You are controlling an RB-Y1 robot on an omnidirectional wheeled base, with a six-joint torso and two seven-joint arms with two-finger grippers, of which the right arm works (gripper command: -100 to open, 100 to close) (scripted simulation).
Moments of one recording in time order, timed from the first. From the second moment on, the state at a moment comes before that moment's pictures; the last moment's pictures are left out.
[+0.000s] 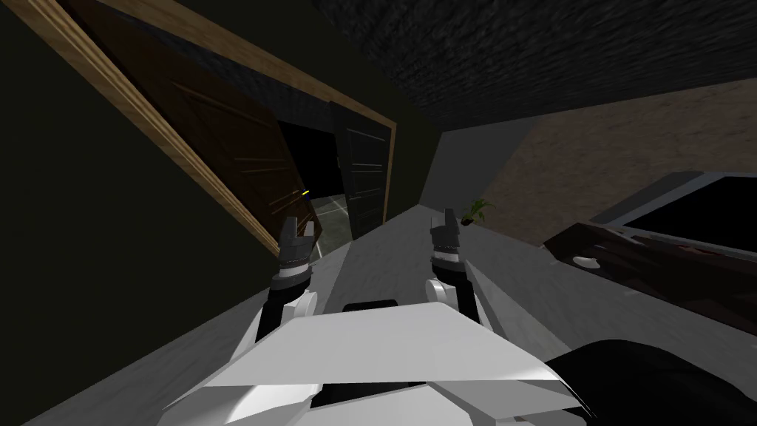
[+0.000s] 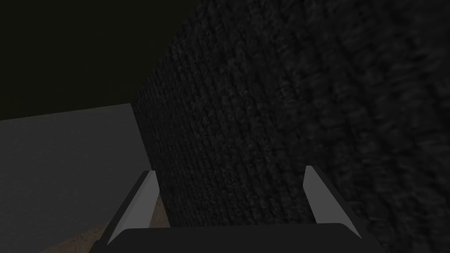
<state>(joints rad) 0.51 0.04 0.00 -2.39 0.02 -0.38 0.16</state>
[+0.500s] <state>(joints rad) 0.45 0.00 0.02 -2.29 0.02 -0.37 0.13</state>
